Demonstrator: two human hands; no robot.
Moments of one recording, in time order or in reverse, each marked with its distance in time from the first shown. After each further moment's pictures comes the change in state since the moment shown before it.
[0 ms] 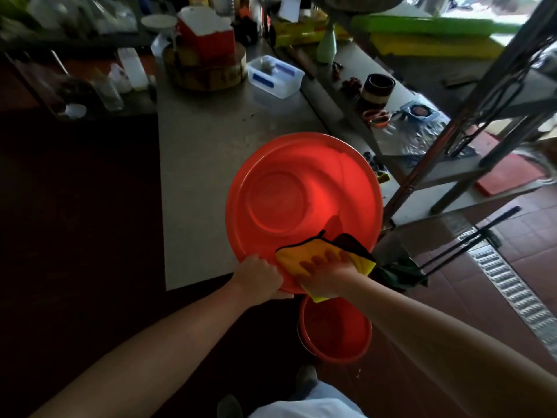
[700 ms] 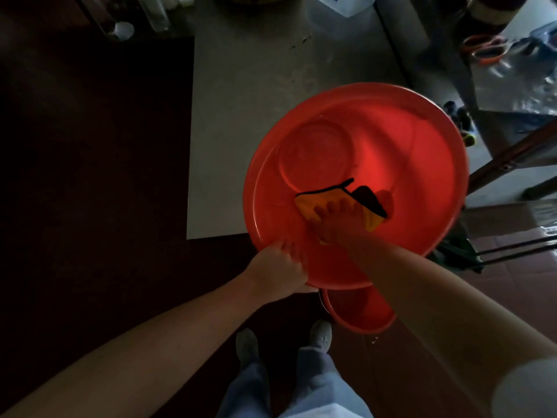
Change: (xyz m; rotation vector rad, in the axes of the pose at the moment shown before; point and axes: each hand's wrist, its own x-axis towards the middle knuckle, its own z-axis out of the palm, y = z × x) left_hand 0.005 0.028 0.054 0.000 0.139 -0.022; right_hand 0.153 -0.004 0.011 0.109 0.201 -0.101
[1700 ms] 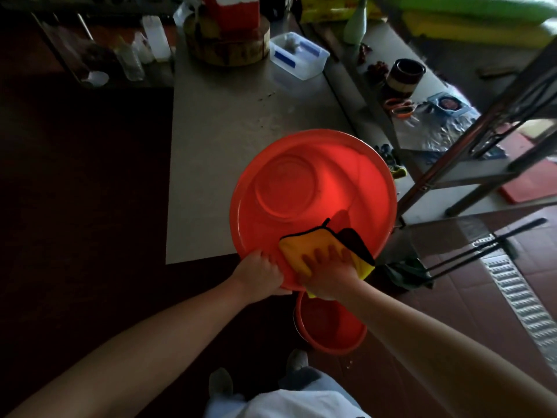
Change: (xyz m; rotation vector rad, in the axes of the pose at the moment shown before) left_hand 0.004 -0.001 -0.017 0.018 -0.103 -0.047; right_hand -0.146 0.000 -0.014 -0.074 -0.087 0.069
